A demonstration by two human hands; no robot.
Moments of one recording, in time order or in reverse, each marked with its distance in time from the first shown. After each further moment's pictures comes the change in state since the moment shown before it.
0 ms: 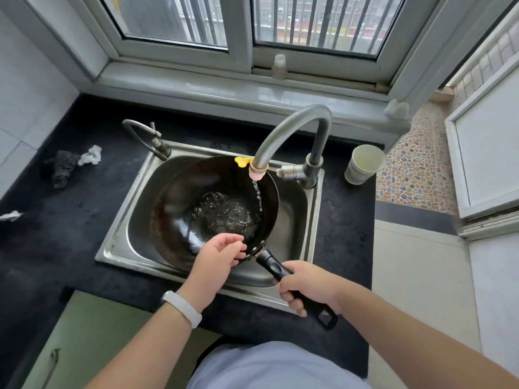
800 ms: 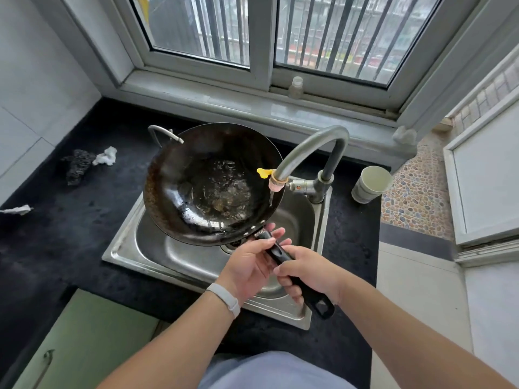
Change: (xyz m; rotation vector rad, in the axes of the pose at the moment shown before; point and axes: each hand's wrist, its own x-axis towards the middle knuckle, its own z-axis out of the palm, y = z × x) left_hand 0.010 0.019 0.035 -0.917 -0.380 -0.210; right_hand 0.002 -0.049 0.015 0.035 0.010 -0.172
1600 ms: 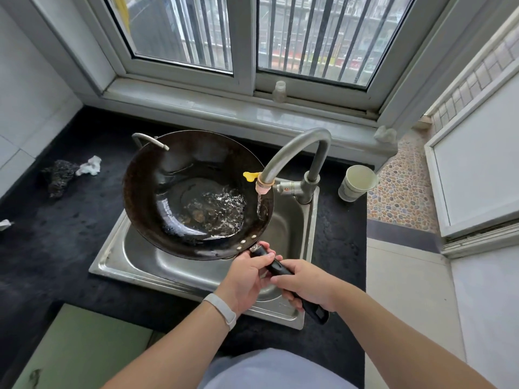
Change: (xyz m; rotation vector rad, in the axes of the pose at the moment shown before) left_hand 0.002 -0.021 -0.004 0.222 0.093 -0.012; right_hand -0.002 0.030 -0.011 -0.278 0.174 0.080
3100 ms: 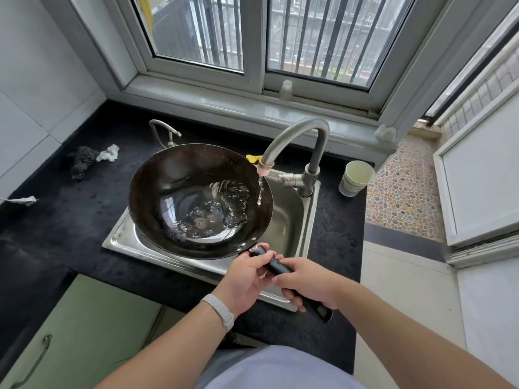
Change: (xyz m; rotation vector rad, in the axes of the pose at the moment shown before) left_hand -0.043 -0.028 0.001 -0.085 0.005 0.017; right_hand -0.036 0.011 0.012 -0.028 -0.073 0.015
